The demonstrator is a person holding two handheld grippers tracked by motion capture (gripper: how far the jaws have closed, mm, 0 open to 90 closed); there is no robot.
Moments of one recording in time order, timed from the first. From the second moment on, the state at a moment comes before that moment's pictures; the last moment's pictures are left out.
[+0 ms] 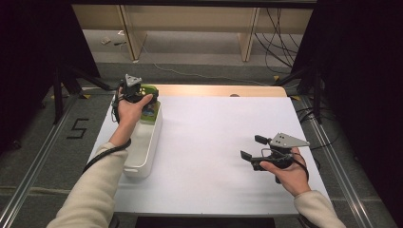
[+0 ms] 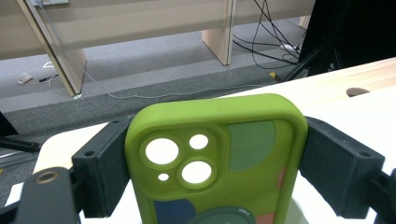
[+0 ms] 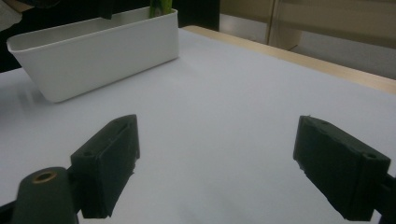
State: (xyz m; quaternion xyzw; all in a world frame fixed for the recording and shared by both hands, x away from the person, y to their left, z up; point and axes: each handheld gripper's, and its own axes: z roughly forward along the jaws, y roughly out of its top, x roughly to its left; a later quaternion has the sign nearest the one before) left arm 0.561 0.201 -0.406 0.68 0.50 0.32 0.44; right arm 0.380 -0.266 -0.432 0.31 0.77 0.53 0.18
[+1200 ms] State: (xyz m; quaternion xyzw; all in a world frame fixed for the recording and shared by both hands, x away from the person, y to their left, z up) left arm 0.566 0.201 -0.414 0.68 0.50 0.31 0.44; right arm 0.380 -0.266 -0.432 0.31 0.77 0.53 0.18
